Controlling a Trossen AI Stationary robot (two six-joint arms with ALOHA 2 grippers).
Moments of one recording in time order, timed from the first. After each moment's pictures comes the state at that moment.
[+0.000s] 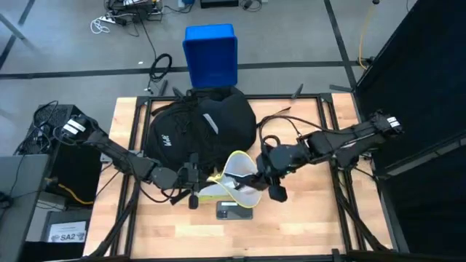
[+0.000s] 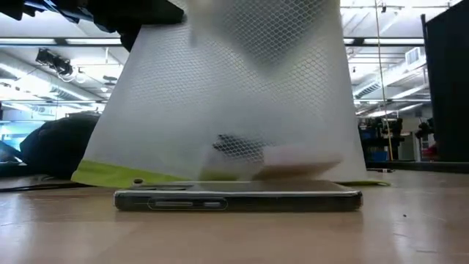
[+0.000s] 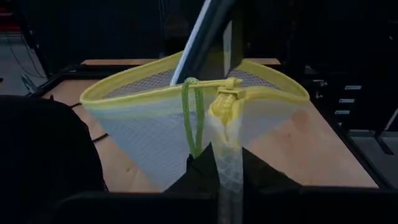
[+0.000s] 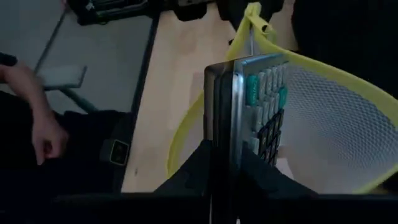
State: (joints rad) left arm -0.48 1.26 0.57 0.48 -0.50 -0.14; right arm 0.31 1.45 1.43 -0.68 0.00 0.32
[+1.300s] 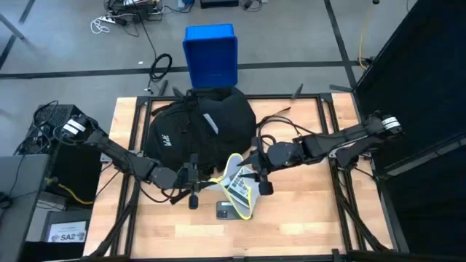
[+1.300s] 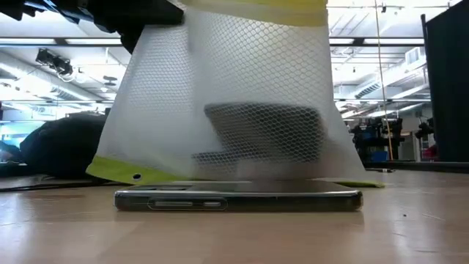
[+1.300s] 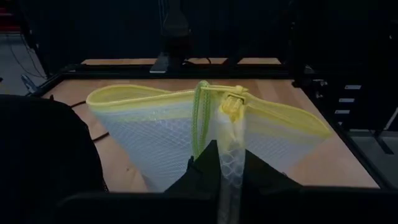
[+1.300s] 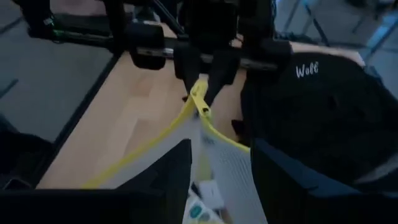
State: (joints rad) left arm -0.48 1.26 0.57 0.48 -0.50 -0.14; right arm 0.27 1.45 1.23 -0.24 0.16 -0.03
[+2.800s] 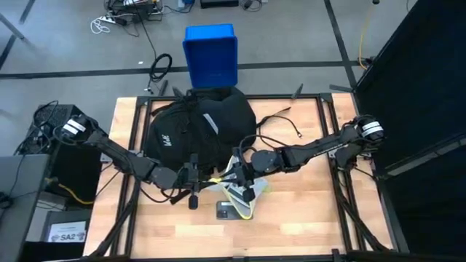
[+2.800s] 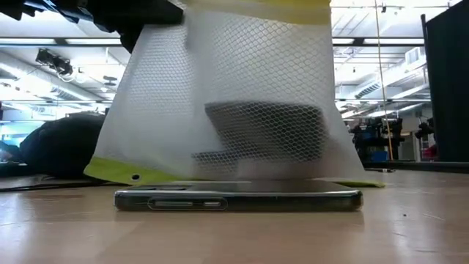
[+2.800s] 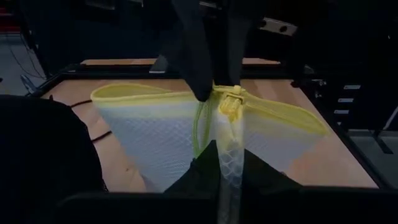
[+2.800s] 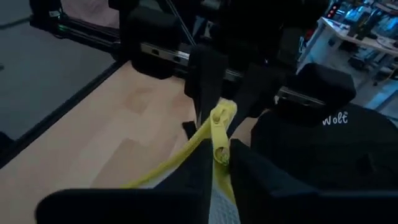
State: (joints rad) left arm -0.48 1.26 0.57 0.48 -0.50 -0.14; right arm 0.24 1.67 1.18 0.15 0.08 -0.23
